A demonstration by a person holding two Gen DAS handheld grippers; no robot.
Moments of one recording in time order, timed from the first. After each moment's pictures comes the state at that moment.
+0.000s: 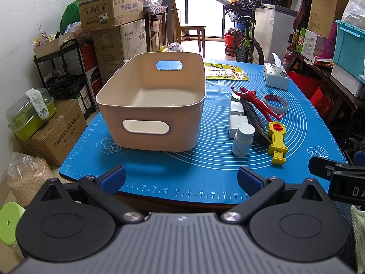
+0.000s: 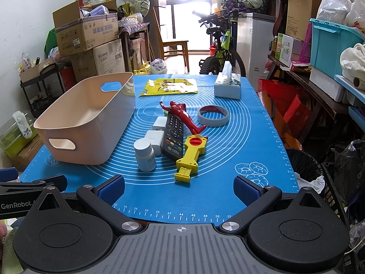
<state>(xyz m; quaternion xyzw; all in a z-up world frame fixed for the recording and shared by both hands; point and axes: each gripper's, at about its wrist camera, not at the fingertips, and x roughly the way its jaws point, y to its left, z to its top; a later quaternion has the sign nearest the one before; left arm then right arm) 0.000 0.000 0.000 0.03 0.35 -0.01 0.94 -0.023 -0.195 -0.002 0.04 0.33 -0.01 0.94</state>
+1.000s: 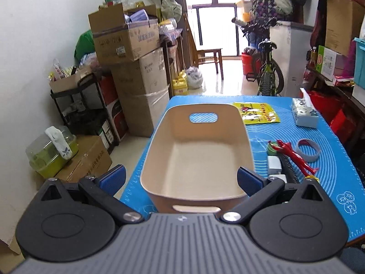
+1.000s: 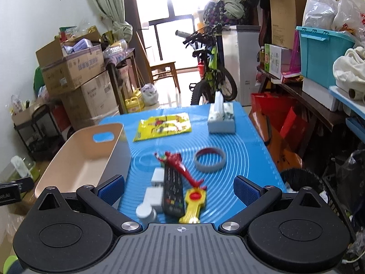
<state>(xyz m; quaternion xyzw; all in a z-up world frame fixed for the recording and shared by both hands) 0.083 0.042 0.081 0.06 0.30 0.03 0.95 0.042 -0.220 0.072 0.10 0.29 -0.04 0.95</state>
